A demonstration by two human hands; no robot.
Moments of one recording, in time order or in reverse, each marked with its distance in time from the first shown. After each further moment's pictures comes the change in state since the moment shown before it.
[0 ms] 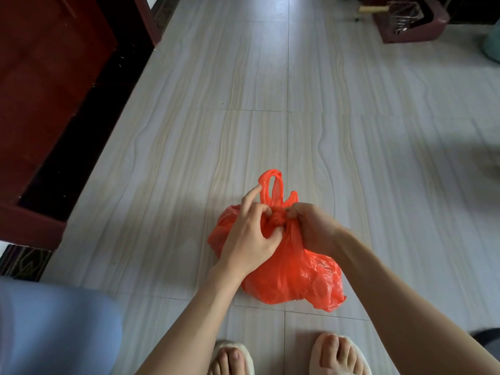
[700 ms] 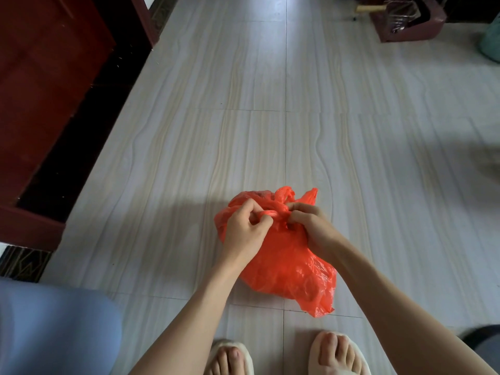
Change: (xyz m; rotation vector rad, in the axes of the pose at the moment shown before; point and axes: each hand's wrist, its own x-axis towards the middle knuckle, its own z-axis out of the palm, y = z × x) left_hand 0.007 0.011 -0.003 -0.405 0.033 -0.346; right_hand -0.002 0.013 -0.002 -0.254 0.331 -0.330
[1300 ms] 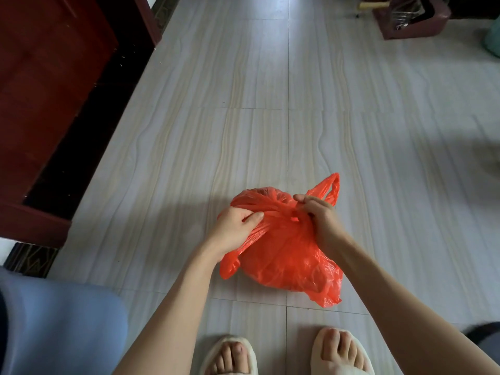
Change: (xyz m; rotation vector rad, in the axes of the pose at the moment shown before) left_hand 0.012 -0.008 -0.034 0.205 -0.305 -0.203; right_hand 0.001 0.004 -0.004 0.116 0.155 -0.030
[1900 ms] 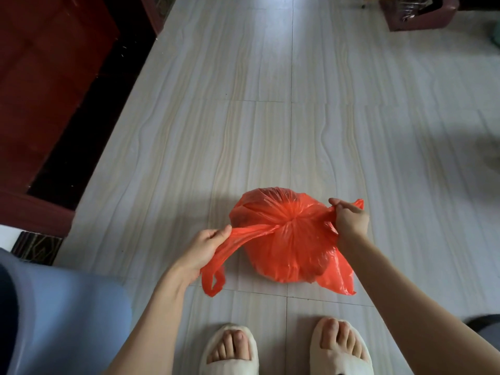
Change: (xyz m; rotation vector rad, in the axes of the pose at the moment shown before) left_hand -0.038 -0.050 -0.017 -0.390 -0.005 -0.245; right_hand 0.011 0.015 -0.034 -0.035 0.593 0.059
